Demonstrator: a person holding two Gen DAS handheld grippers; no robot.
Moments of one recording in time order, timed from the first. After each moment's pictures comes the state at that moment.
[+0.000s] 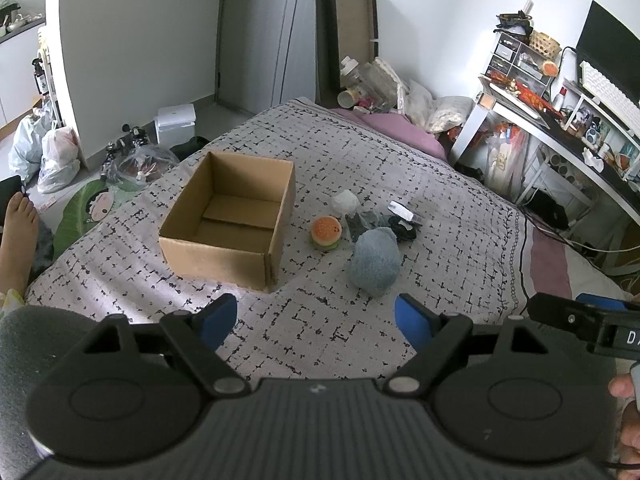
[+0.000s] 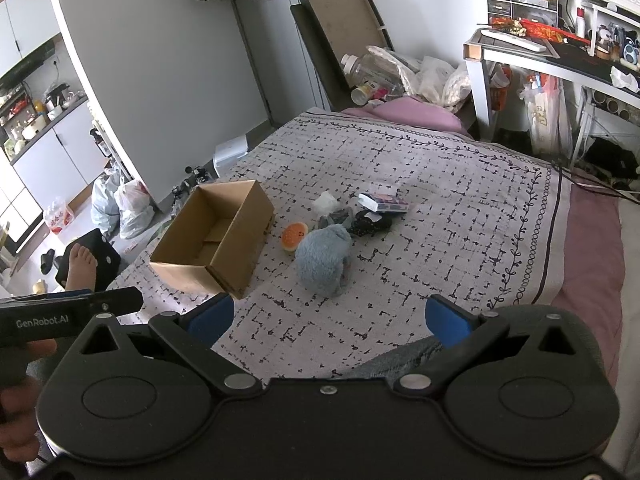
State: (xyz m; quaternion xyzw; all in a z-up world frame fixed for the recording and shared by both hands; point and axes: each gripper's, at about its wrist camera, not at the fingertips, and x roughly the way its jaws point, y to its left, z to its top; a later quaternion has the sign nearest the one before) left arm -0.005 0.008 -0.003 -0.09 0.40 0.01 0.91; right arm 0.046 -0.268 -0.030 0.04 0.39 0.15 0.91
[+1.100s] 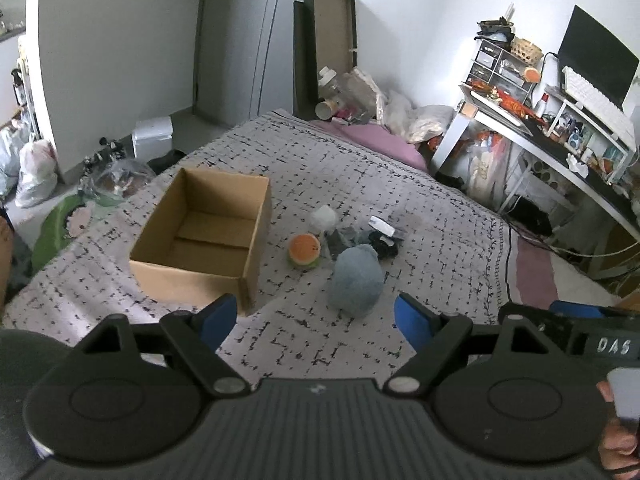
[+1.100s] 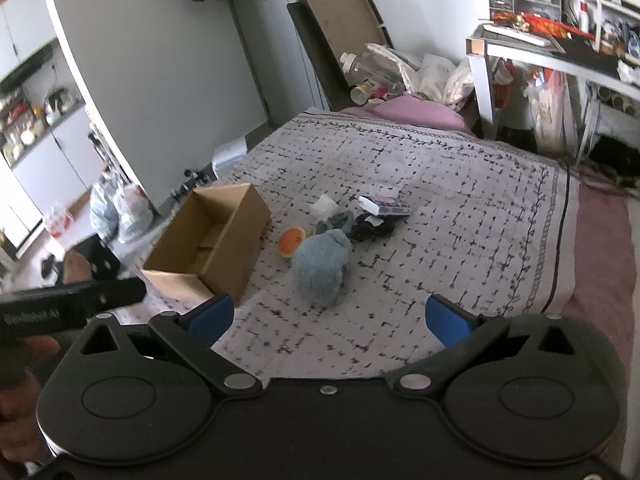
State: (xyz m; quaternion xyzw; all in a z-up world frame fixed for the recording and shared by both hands) left arm 0.018 0.006 -0.009 -0.10 0.39 -0.02 0.92; right arm 0.068 -0.265 -0.046 0.03 0.39 0.15 0.91
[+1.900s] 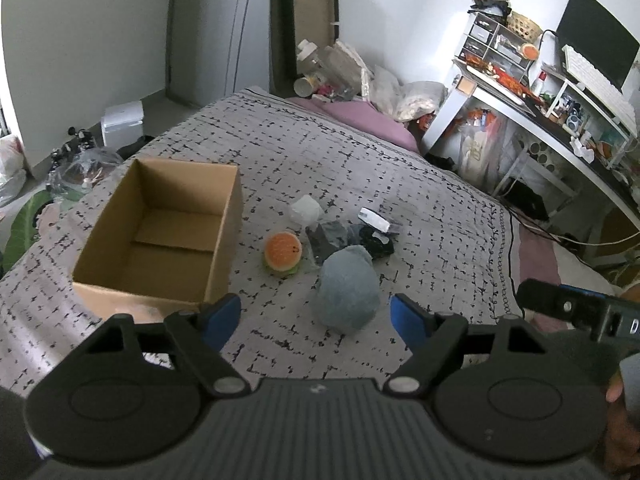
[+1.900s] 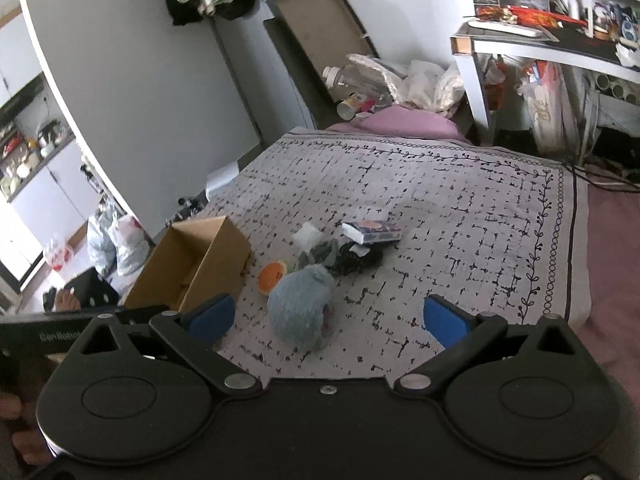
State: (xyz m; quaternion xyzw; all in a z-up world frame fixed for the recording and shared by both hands) left arm 0.087 -0.003 -0.052 -0.10 0.41 -0.06 0.90; right arm 0.117 -0.288 -0.070 0.09 0.37 0.15 0.91
